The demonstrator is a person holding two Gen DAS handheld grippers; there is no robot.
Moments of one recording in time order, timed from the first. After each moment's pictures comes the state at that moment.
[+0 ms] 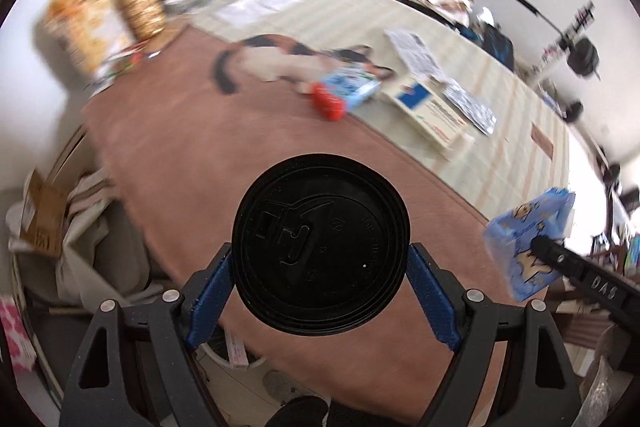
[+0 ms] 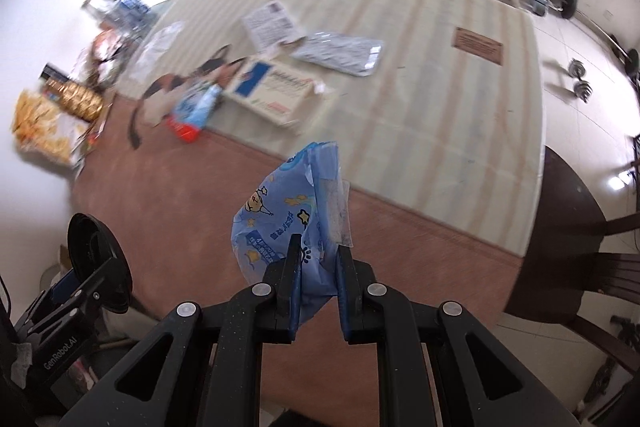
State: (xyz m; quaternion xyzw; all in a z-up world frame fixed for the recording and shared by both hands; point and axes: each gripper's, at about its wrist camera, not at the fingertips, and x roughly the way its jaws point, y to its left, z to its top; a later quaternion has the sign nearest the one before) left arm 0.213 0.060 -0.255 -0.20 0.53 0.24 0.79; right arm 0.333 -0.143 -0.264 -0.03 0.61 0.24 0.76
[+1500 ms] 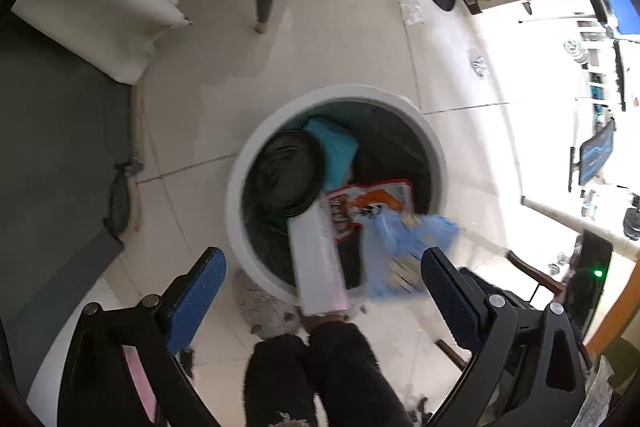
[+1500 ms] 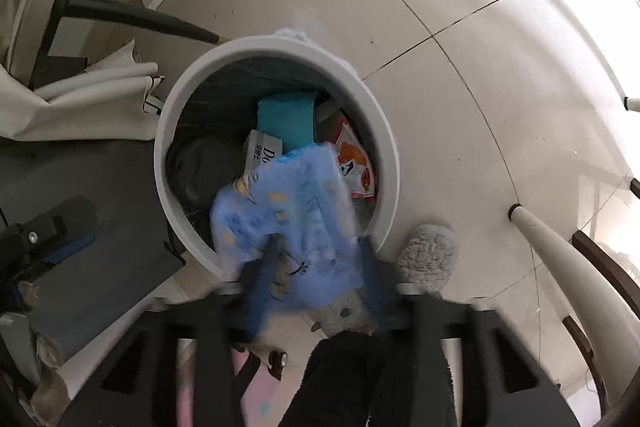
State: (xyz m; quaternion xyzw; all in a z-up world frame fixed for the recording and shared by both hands) left arm -0.136 0.225 -0.764 -0.54 0.57 0.29 0.54; right arm 0.019 0.092 -0.821 -0.29 0.73 0.34 0.51
